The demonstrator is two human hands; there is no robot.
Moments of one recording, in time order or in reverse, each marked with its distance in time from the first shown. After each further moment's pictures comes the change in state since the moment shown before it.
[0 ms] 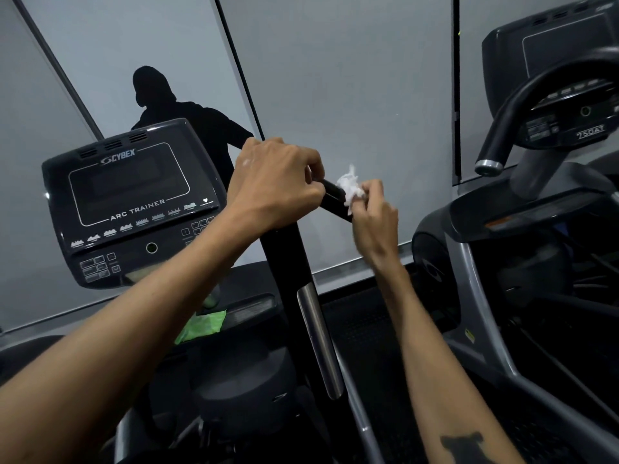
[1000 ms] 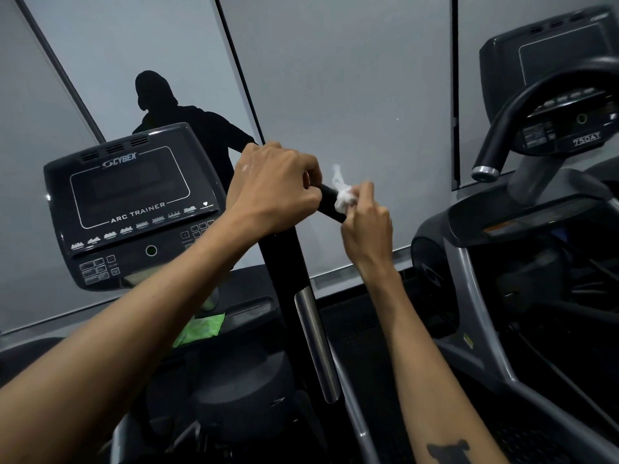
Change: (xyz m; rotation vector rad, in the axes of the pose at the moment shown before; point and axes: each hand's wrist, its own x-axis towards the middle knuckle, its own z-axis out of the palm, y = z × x) left_hand 0.000 -0.001 0.001 0.020 0.033 0.013; right_hand -0.005 -0.002 0.008 -0.199 0.108 -0.198
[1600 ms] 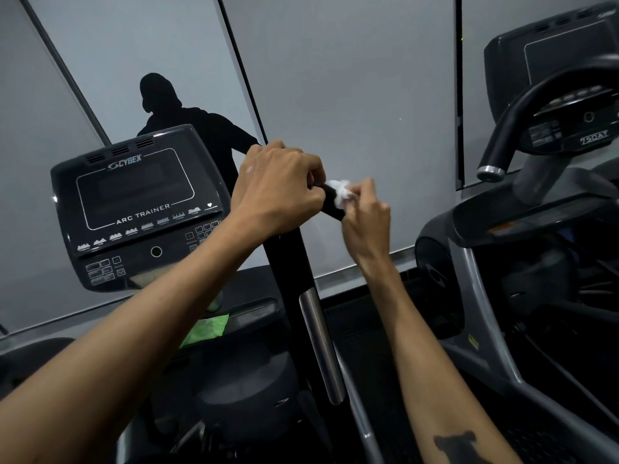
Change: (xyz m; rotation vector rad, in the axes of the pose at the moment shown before) left_hand -0.001 0.003 -0.002 0.012 -0.015 -0.022; right_hand 0.008 -0.006 0.007 0.133 0.028 0.059
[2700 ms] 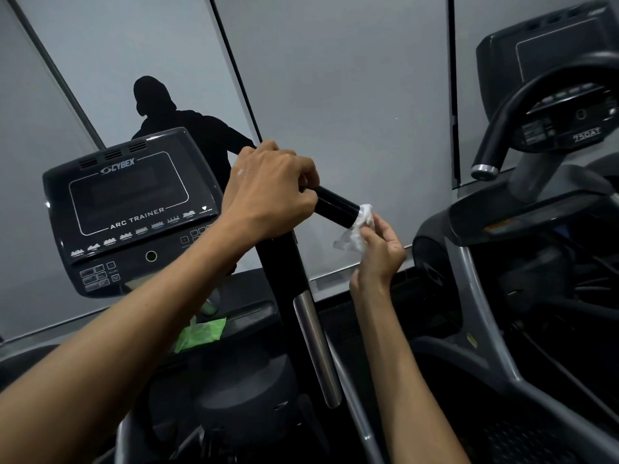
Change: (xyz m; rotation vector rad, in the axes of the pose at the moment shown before) left_hand -0.001 -0.002 -0.002 0.007 -0.019 0.018; right_hand -0.033 0.014 0.003 1.001 0.354 0.803
